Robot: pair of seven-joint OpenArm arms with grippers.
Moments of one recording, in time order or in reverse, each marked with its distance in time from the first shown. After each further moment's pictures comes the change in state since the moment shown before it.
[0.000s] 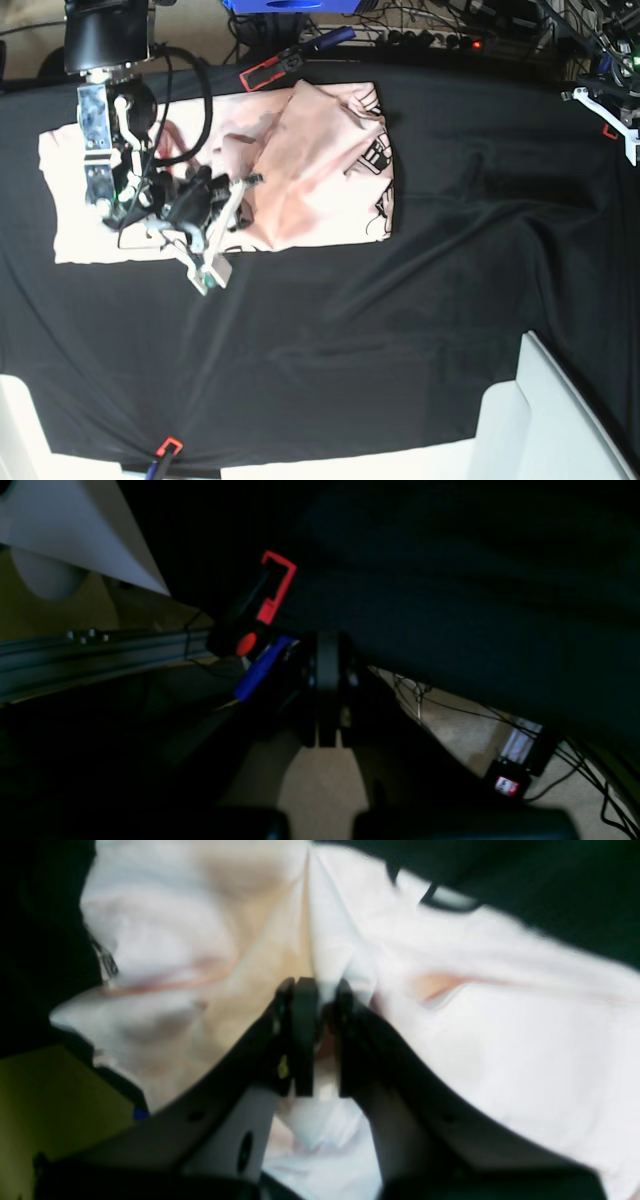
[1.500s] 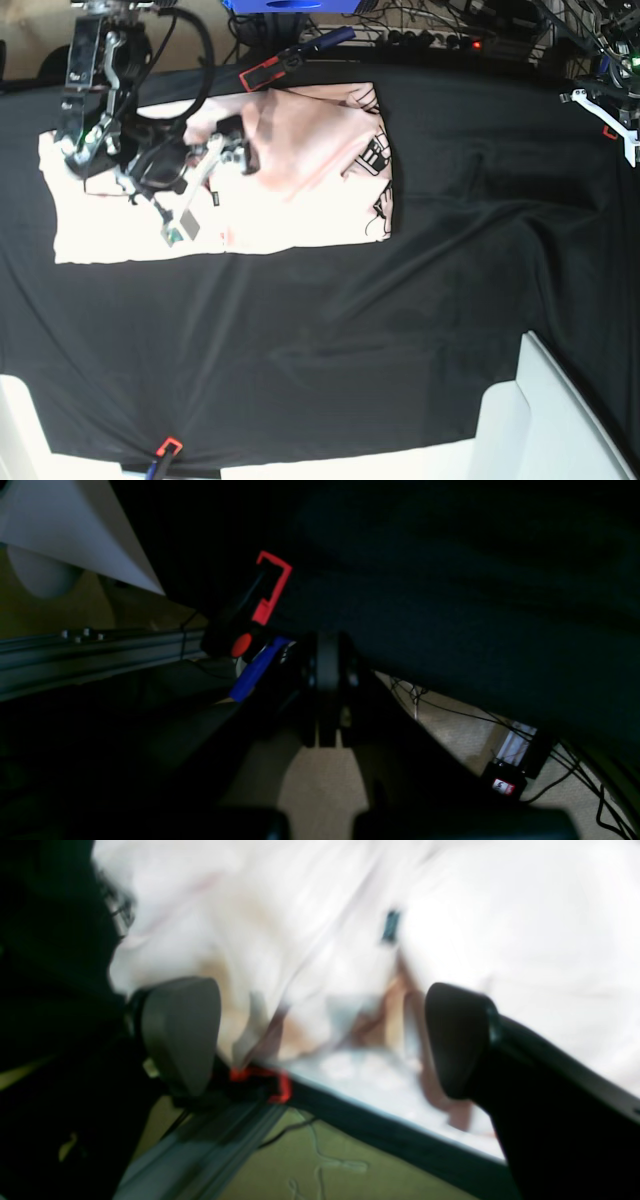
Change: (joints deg) left arm -0.6 0.3 -0.2 0.0 0.2 0.0 0.1; right arm -12.6 -6.7 11.0 17.7 0.2 0.0 -14.3
